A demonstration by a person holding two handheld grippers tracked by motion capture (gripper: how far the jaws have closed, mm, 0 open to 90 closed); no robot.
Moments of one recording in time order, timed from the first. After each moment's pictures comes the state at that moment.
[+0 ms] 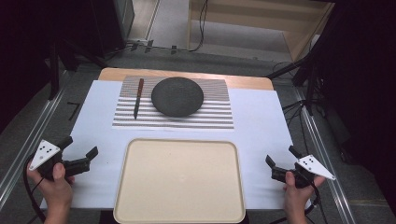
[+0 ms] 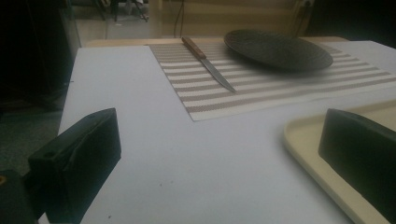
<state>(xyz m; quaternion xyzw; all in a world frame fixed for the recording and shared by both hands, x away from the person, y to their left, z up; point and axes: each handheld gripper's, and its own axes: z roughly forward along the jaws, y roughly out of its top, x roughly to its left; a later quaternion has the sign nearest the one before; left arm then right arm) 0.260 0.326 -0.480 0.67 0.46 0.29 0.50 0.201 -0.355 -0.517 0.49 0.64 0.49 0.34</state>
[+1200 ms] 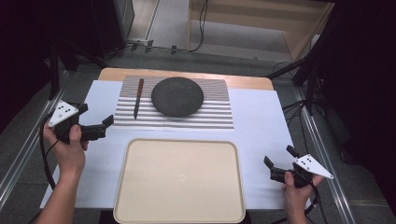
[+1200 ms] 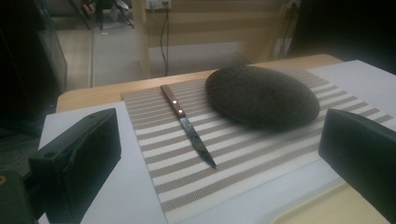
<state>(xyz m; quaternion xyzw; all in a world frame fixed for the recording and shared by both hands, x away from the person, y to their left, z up) 0.329 0.276 -0.409 0.70 0.42 0.28 0.50 0.203 -0.353 -0.518 0.48 0.65 0.49 0.33</state>
